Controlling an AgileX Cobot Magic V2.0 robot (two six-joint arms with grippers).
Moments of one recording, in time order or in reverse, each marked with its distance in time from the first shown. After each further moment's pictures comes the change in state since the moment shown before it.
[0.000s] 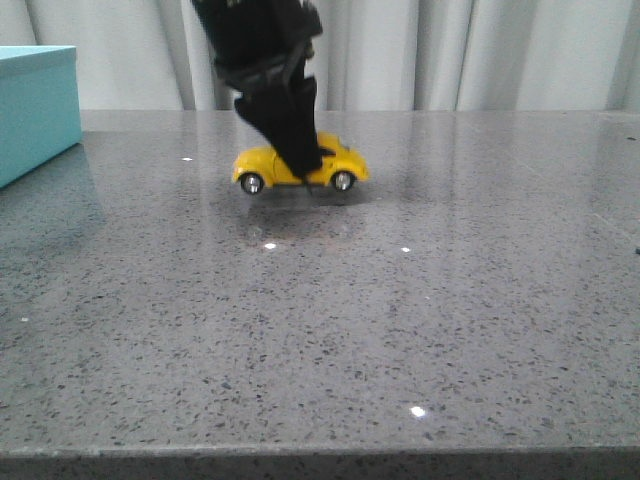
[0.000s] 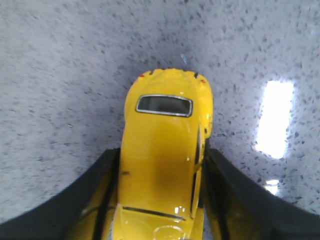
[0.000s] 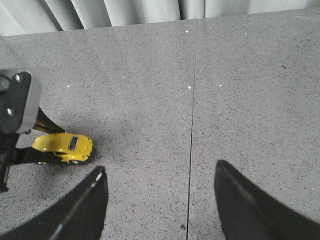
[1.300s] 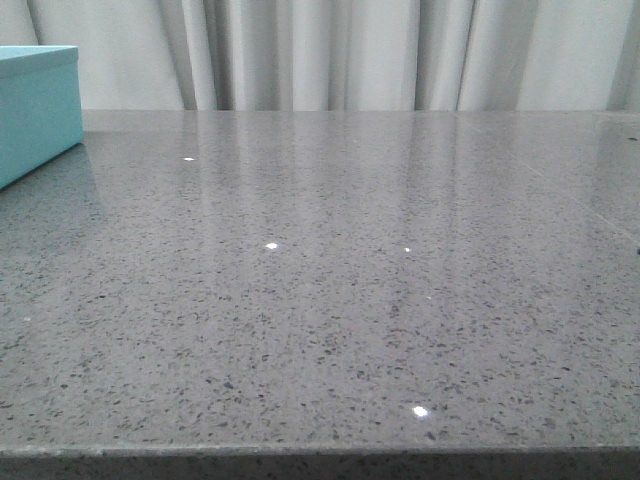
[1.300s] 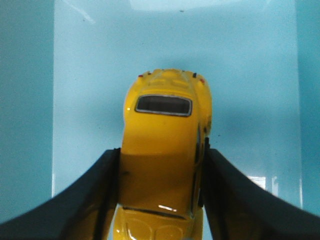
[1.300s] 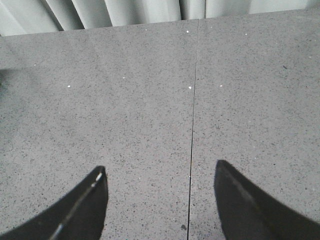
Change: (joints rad) left arm 0.670 -0.198 0.114 0.285 0.108 -0.857; right arm 0.000 0.000 0.000 0.000 0.000 -0.001
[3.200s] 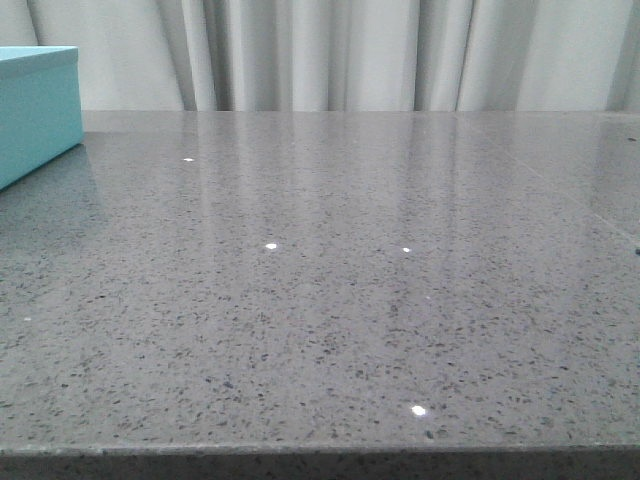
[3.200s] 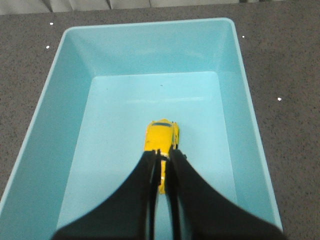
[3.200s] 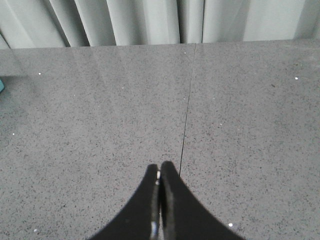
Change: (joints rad) left arm 0.000 -0.738 0.586 -0.087 -0.417 0.000; right arm 0.000 -0.244 0.230 -0.015 -0.116 -0.053
